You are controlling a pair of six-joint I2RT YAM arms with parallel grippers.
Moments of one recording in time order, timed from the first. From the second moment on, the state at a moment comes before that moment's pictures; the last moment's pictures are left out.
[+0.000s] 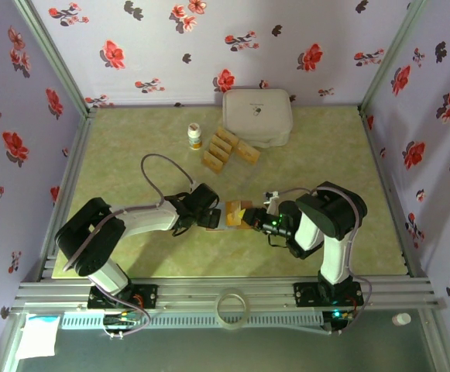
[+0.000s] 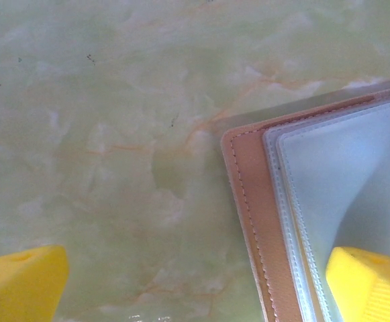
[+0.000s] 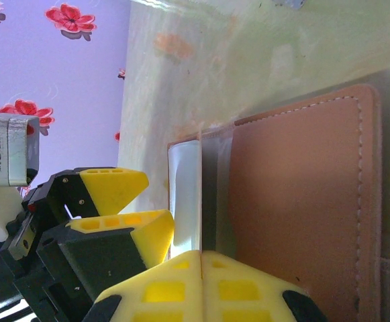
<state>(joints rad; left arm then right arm) -0.87 1.61 0.81 -0.32 -0.29 -0.54 0.59 1.92 0.22 1.36 -0.52 1.12</state>
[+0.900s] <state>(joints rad) -0.87 1.62 0.81 -0.32 -0.29 -0.54 0.60 1.97 0.20 1.46 -0.50 1.15</state>
